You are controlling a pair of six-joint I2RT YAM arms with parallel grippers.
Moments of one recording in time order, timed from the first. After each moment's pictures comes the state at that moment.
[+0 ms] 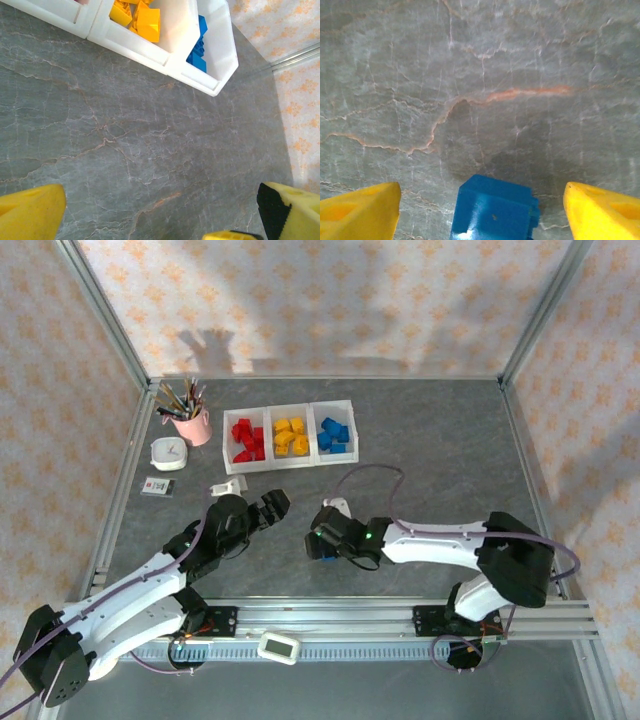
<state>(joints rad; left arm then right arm) -0.65 0.82 0.42 -0.15 -0.17 -1.02 1.13 1.52 0.80 -0.34 0.21 0.82</state>
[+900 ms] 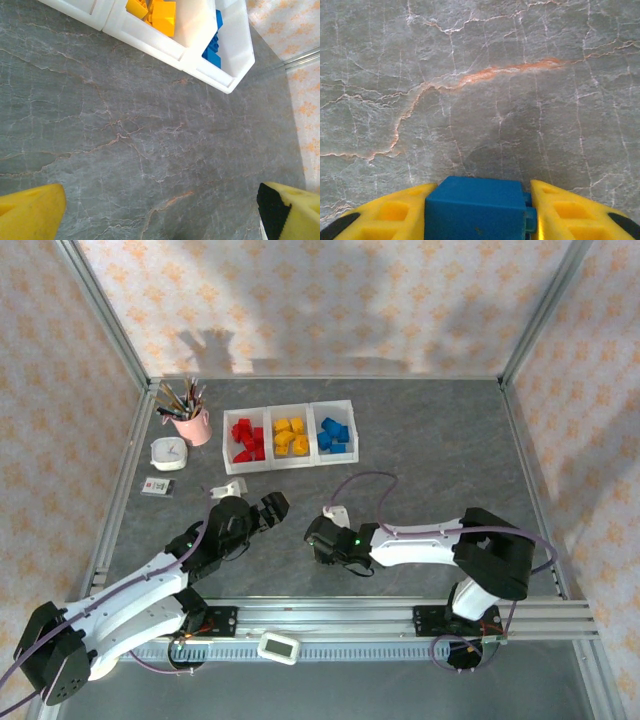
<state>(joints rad) -0.65 0.83 0.40 -0.15 -0.18 -1.02 1.15 1.60 0.81 -0.33 0.26 0.90</state>
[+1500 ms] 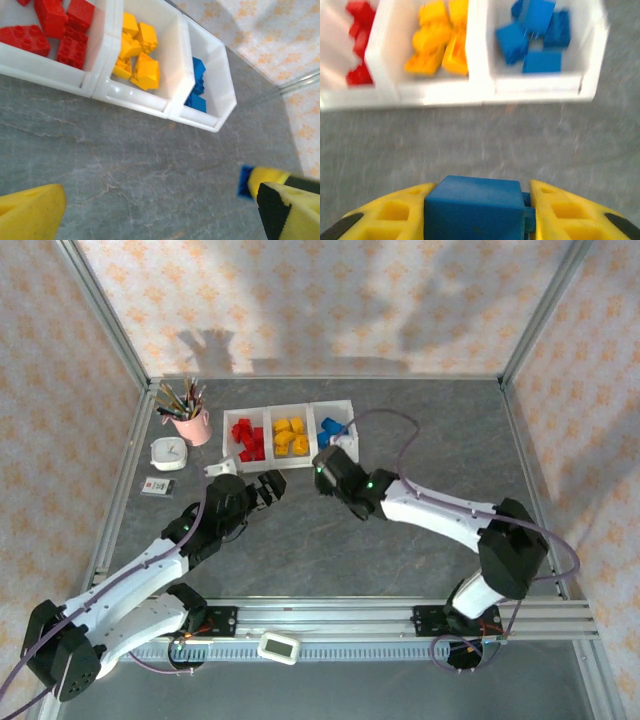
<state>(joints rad) -0.55 0.91 0.58 -0.19 -0.21 -0.90 0.87 1.58 1.16 -0.38 0.38 0.65</state>
